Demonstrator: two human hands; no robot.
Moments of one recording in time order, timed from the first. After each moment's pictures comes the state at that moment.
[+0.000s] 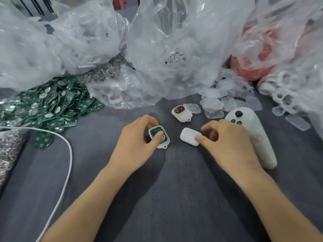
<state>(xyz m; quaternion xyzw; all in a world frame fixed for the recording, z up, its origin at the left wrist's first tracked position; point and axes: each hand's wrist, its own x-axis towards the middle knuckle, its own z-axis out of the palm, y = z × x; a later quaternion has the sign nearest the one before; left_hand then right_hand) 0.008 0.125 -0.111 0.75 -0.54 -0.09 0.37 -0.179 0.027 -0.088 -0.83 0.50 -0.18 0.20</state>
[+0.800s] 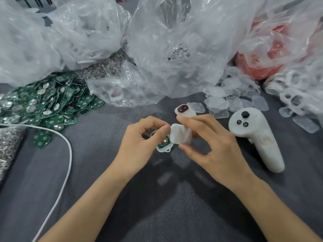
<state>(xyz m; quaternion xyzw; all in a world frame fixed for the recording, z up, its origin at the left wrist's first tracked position) -0.004 0.126 -0.093 0.65 -0.45 -0.29 0.54 -0.166 0.039 -0.094 -0.89 0.18 -0.35 0.23</state>
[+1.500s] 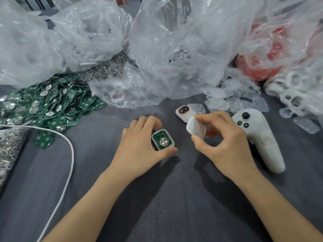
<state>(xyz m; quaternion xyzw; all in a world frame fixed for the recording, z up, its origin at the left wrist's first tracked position) 0.007 0.129 -0.103 0.79 -0.56 -0.11 0.24 -0.170 0.030 -0.098 -0.82 0.31 -0.37 0.31</state>
